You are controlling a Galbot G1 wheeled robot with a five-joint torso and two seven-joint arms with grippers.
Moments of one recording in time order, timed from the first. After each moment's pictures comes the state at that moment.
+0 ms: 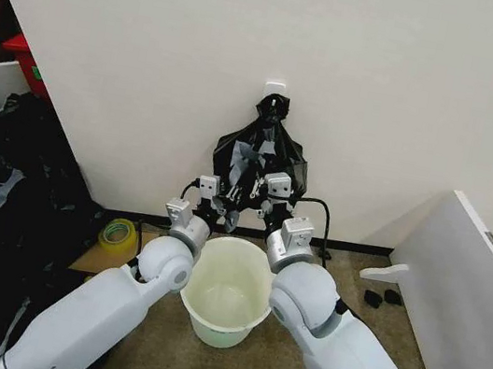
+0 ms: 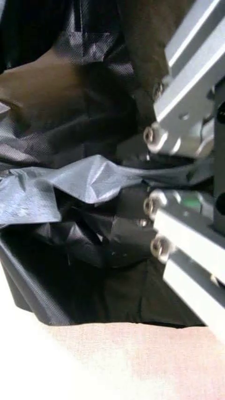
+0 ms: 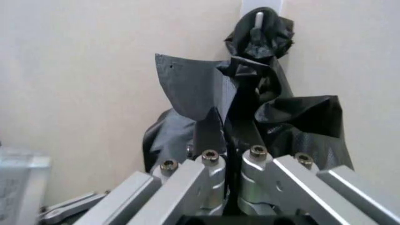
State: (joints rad) left arm 0.77 -1.08 0.12 -1.80 -0.82 0.00 -0.32; right arm -0.82 1.22 -0.12 2.04 0.32 -0.34 0.45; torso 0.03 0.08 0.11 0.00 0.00
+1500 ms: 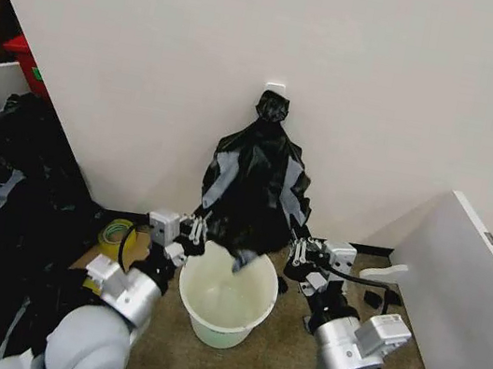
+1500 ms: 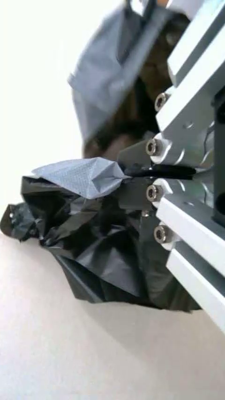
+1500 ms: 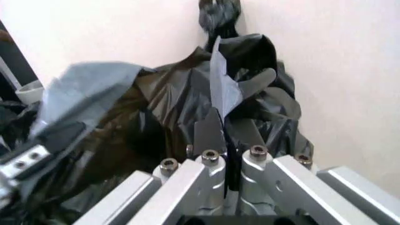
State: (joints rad) left arm 1.32 -0.88 -0.12 -2.35 -0.68 -0.05 -0.31; right arm -1.42 1.16 0.12 2.50 0.42 -0.30 0.38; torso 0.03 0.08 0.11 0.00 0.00
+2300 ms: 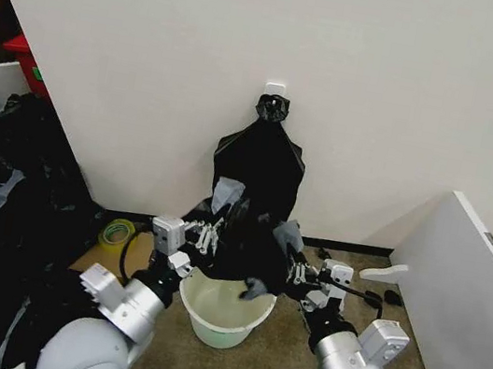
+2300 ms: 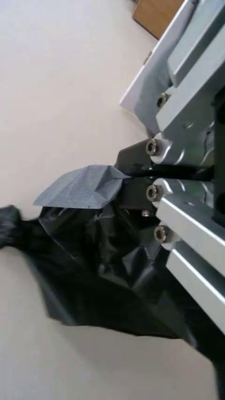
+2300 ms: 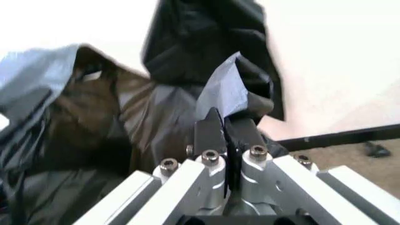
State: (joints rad) left arm 1.31 -0.92 -0.04 -2.34 -0.72 -0.04 -0.32; right arm -1.50 1.15 0.20 2.50 0.66 -0.36 0.48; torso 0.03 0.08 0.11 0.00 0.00
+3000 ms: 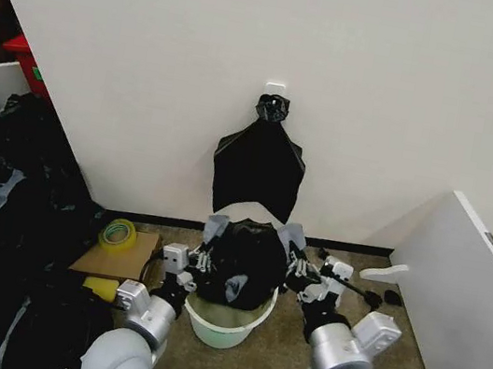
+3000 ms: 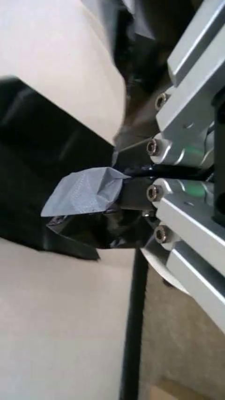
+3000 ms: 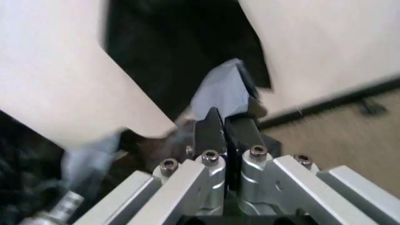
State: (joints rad) left arm 1.36 -1.03 -0.05 -2.07 -0.68 -0.08 -0.34; right arm -1.52 1.28 0.15 2.34 0.63 -0.27 0.49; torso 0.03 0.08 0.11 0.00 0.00
